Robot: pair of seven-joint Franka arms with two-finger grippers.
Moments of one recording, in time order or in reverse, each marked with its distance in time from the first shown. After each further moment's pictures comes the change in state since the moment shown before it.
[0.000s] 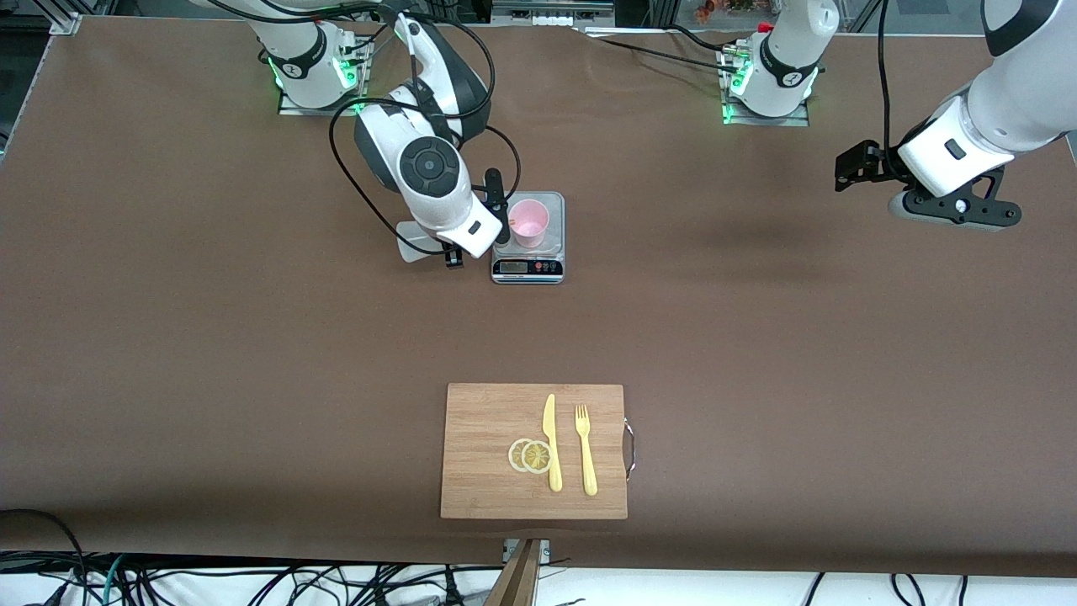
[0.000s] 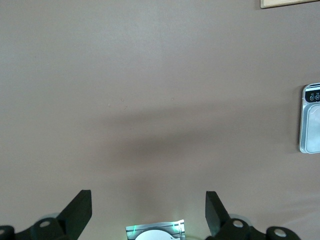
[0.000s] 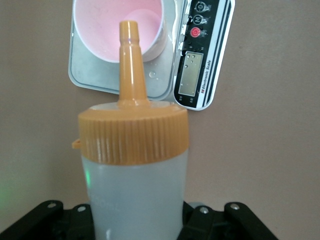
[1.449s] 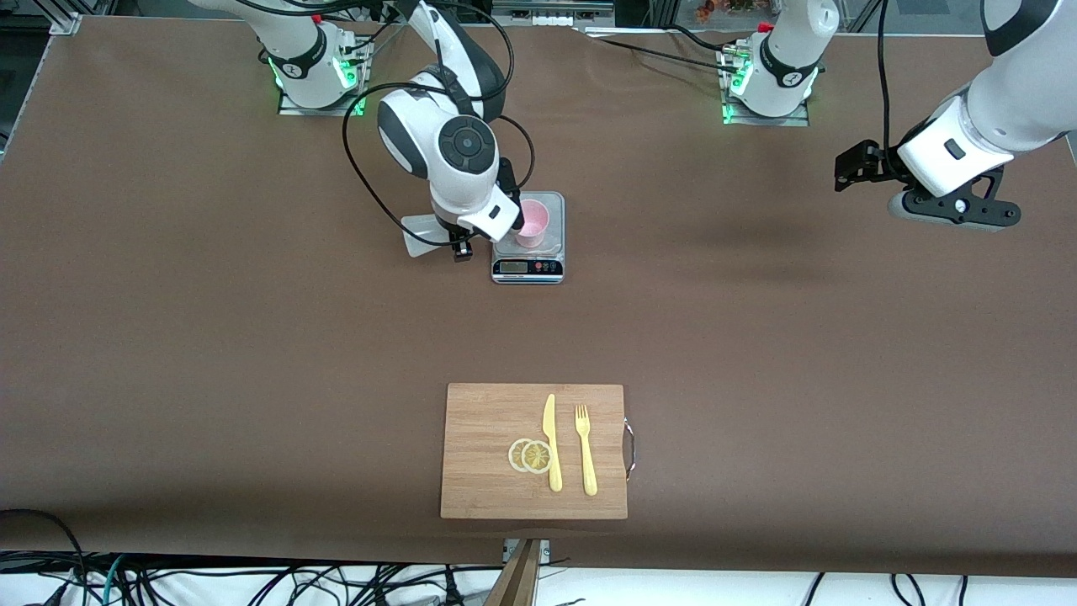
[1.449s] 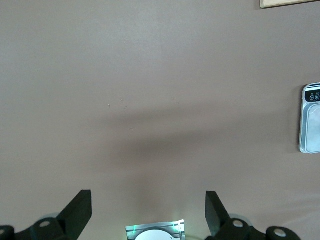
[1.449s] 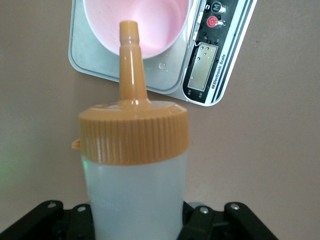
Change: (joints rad) left arm 0.000 0.000 0.000 0.000 0.000 0.000 0.000; right arm 0.060 0.000 0.000 -0.005 -0.126 -0.013 0.045
